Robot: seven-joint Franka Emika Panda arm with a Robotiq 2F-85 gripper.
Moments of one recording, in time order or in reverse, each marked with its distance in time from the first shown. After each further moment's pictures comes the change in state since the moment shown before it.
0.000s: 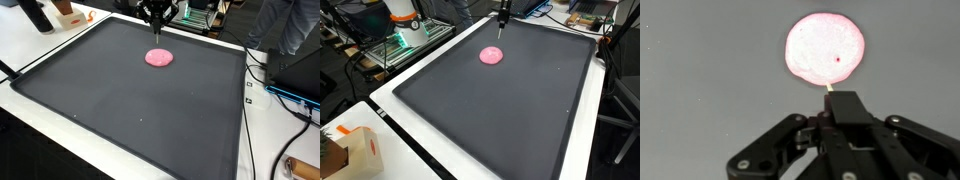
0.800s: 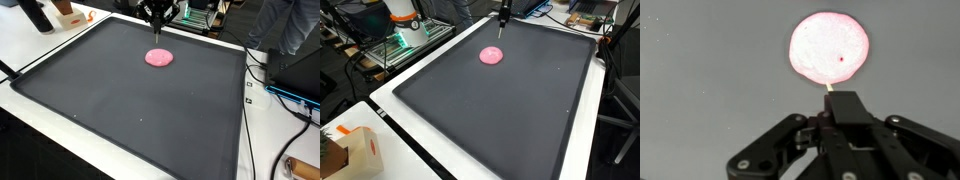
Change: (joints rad) arm 0.009 0.000 0.011 0.005 -0.050 -0.003 0.010
